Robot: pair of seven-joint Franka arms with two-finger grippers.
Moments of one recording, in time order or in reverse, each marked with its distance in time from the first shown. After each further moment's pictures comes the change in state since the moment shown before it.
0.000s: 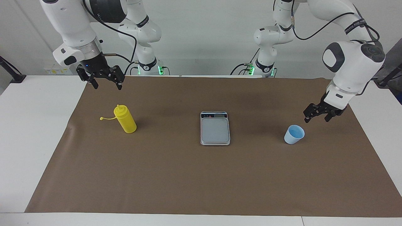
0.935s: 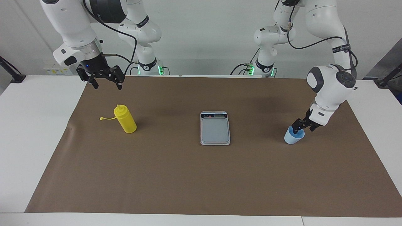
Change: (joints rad) left arm 0.004 0.065 -0.013 -0.195 0.000 0.234 -0.084; right arm 0.000 0.000 0.000 -0.003 0.000 0.000 0.000
